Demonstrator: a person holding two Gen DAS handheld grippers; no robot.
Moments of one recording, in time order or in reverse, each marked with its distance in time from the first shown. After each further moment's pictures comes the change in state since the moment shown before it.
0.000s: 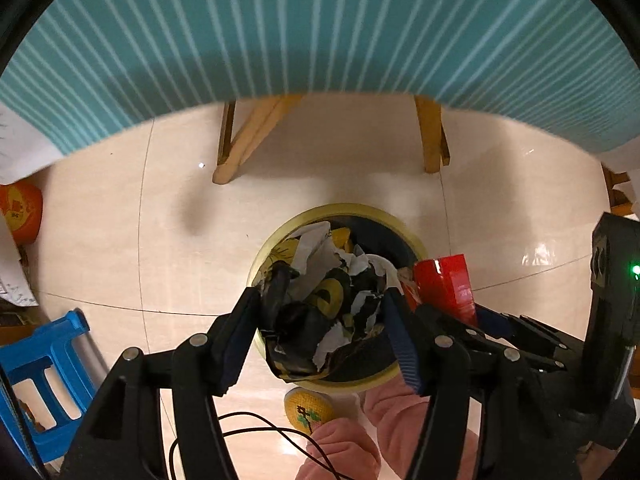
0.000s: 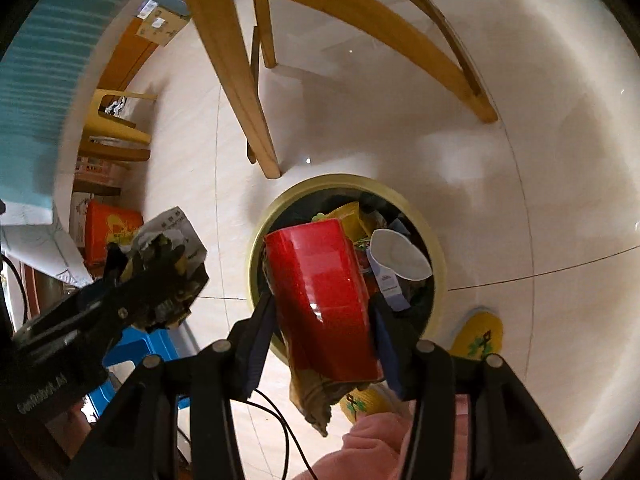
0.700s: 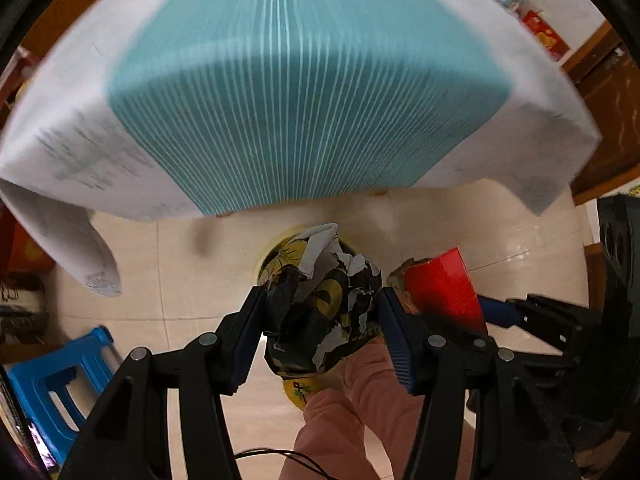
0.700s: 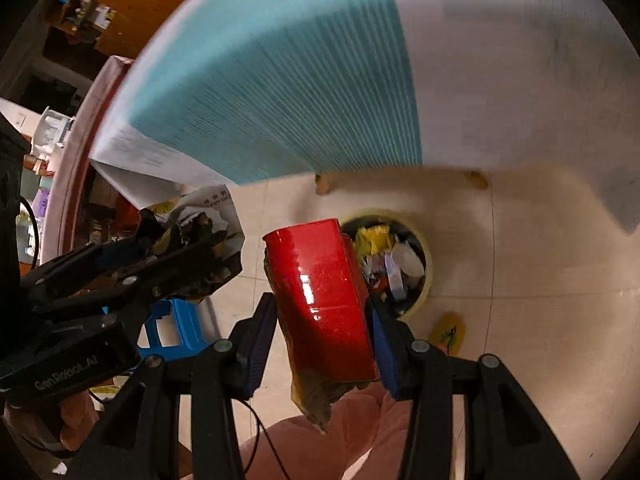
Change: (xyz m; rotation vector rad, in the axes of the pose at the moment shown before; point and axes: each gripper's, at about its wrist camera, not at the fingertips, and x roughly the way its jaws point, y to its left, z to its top) left arm -0.191 -0.027 -0.017 0.068 -0.080 -0.055; right arm -0.201 0.096 -0.038 -0.204 -0.049 -0.030
